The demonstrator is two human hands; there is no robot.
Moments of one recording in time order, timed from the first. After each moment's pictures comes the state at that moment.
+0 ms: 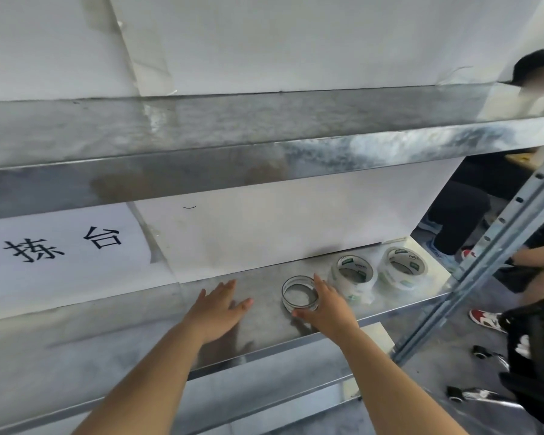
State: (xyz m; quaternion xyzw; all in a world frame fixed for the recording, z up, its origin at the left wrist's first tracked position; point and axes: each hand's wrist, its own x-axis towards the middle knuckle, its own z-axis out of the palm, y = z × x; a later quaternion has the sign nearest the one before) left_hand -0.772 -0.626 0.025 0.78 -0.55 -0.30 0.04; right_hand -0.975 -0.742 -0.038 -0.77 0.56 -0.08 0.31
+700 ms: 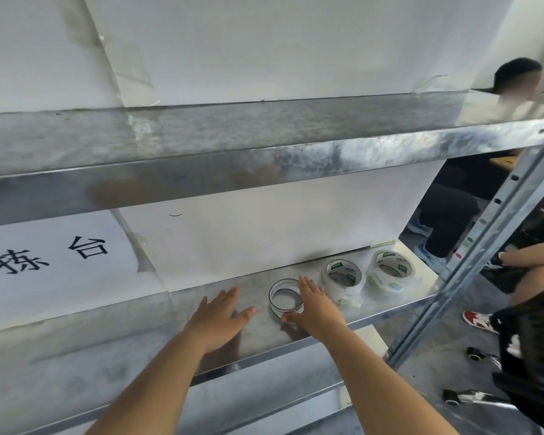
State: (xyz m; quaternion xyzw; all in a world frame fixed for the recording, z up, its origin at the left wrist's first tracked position) left_hand -0.787 -0.634 0.016 0.76 -0.58 -0.28 0.04; right_hand -0.968 -0.749 -0.036 -0.81 0.52 -0.05 0.26
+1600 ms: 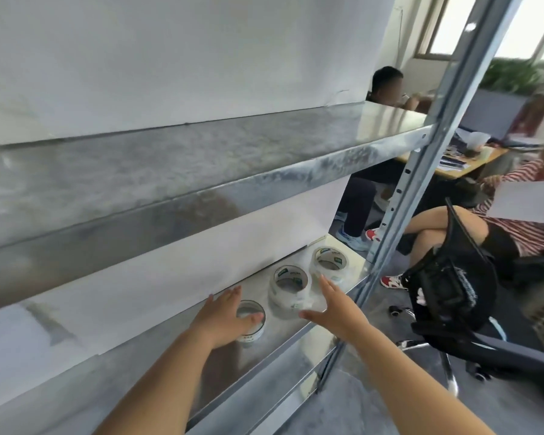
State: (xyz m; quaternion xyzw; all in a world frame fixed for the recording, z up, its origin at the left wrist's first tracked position) left_hand -0.823 -0.727 0.011 0.65 -0.71 -0.26 0.03; right_hand -1.069 -0.744 -0.001 -0.69 0.66 -0.12 0.26
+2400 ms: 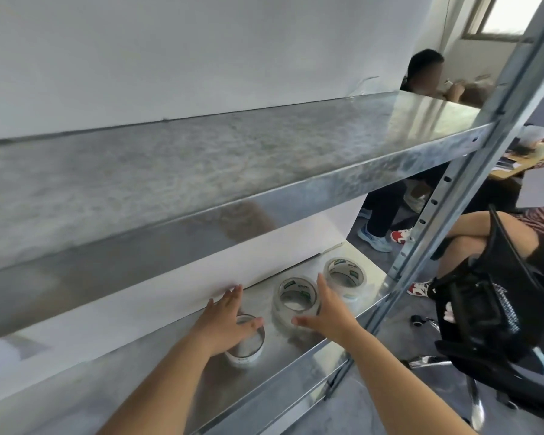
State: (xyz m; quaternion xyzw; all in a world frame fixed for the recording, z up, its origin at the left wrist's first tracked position) left_hand -0.824 -0.773 -0.027 0.67 -0.69 -0.28 0.04; right_hand -1.062 -0.811 -0.027 -0.68 0.62 -0.15 0.36
